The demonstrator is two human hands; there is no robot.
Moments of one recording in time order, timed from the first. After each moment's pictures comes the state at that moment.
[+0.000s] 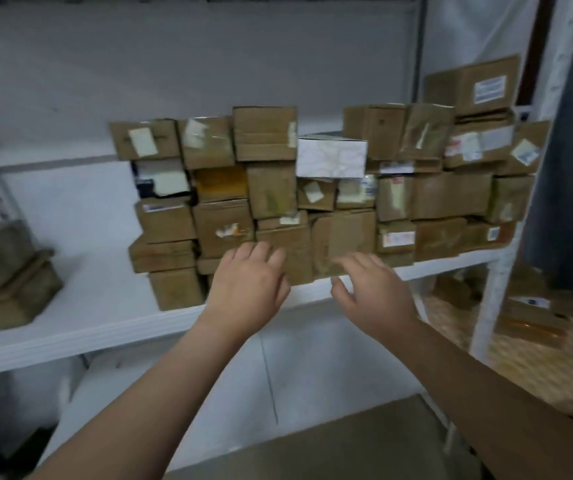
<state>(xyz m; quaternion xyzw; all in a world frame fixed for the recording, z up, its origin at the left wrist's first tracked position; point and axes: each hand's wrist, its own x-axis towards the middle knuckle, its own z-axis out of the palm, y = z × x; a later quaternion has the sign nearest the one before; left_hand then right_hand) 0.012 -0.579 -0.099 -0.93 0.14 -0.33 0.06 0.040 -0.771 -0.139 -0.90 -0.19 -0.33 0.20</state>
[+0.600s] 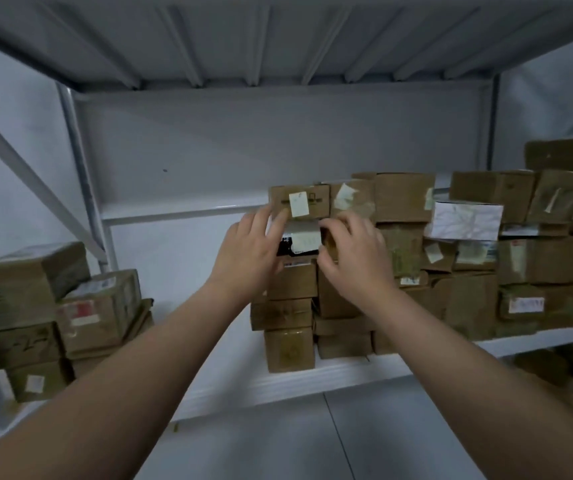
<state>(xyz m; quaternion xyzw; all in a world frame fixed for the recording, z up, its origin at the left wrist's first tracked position) 0.063 -0.343 -0.001 -0.88 0.12 -0.44 0.12 0.091 -0.520 -0.024 -0.84 -0.21 -0.47 0.20</state>
